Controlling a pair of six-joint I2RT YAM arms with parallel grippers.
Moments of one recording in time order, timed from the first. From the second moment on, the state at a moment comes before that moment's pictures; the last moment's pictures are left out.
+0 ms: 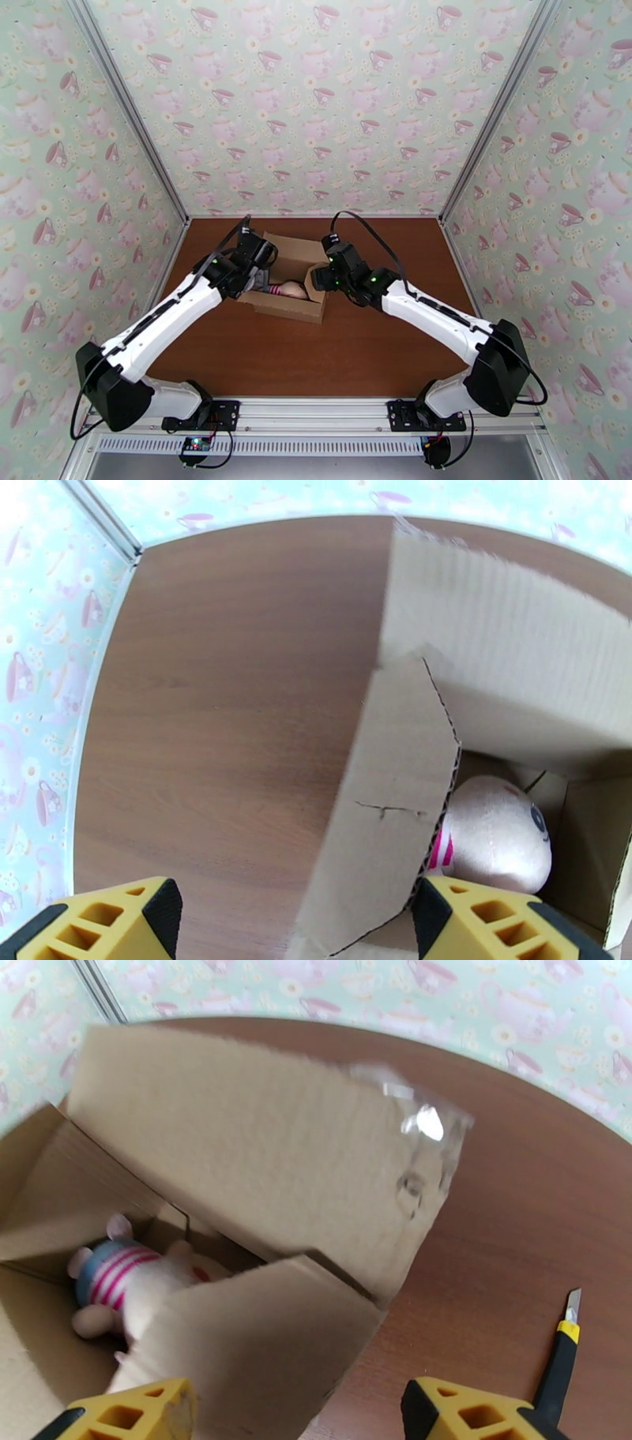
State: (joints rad) left arm -0.59 1.37 1.36 -1.02 -0.56 -0.43; right arm 0.77 1.50 1.20 -0.48 0.21 0.31
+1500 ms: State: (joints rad) left arm -0.40 1.15 0.95 -0.87 -0.32 -0.54; right arm 0.82 1.55 1.40 -0.57 0.27 0.19
